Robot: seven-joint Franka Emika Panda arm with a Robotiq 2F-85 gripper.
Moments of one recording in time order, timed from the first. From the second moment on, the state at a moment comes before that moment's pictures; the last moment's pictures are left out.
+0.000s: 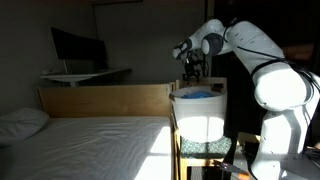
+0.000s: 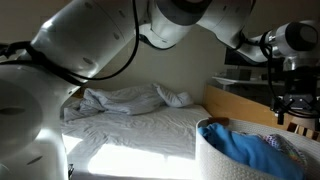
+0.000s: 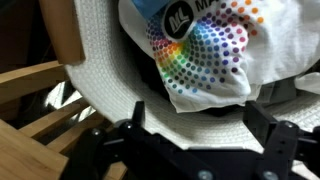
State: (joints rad) arm -0.51 0.73 -0.34 -1.10 -0.01 1.65 -0.01
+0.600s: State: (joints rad) arm -0.47 0.67 -0.32 -1.40 -0.01 1.93 -0.08
